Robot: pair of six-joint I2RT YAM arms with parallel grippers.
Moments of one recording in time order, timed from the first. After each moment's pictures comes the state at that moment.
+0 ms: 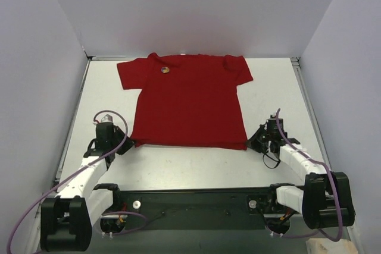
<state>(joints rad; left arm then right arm) -0.02 0.98 0.35 -0.16 0.14 -0.73 0.07 1.15 0.39 -0.17 -0.17 0.69</state>
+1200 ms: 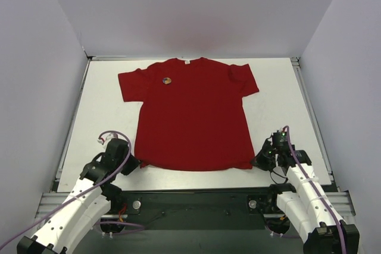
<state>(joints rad) -0.41 0.56 0.35 -0.73 -0.10 -1.07 0.09 0.75 0.38 -0.74 -0.15 0.73</state>
